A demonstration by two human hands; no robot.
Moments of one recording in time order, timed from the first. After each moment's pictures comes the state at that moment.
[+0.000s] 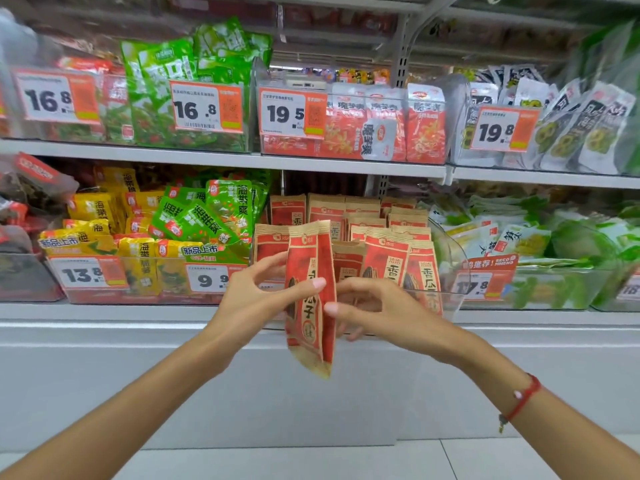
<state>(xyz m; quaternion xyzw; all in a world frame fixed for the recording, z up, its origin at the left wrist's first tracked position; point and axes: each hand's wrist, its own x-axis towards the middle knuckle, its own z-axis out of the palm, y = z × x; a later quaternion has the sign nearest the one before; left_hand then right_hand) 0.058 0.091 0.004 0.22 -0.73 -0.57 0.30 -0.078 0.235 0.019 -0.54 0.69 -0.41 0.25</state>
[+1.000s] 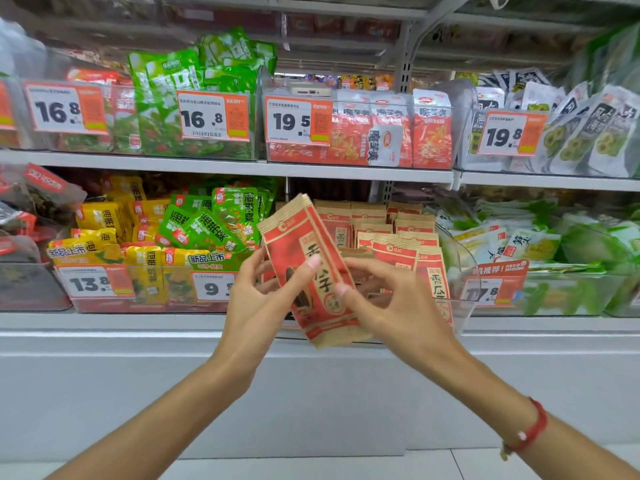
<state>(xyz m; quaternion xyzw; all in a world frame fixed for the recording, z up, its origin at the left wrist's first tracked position) 0.058 0.112 0.012 0.24 -0.64 -0.60 0.41 -0.059 0.226 0.021 -0.51 0.70 -0.50 -0.01</state>
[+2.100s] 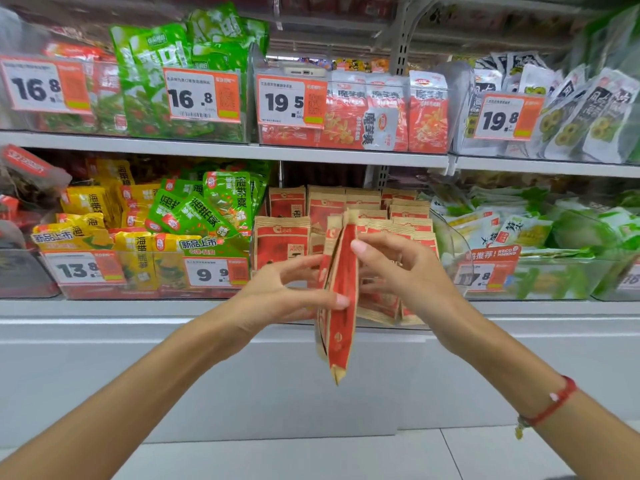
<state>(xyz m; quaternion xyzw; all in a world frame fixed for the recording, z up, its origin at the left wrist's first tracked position) 0.050 0.094 0.014 0.14 -0.74 -0.64 0.16 -0.068 0.238 0.037 -0.45 0.65 -0.59 0.15</state>
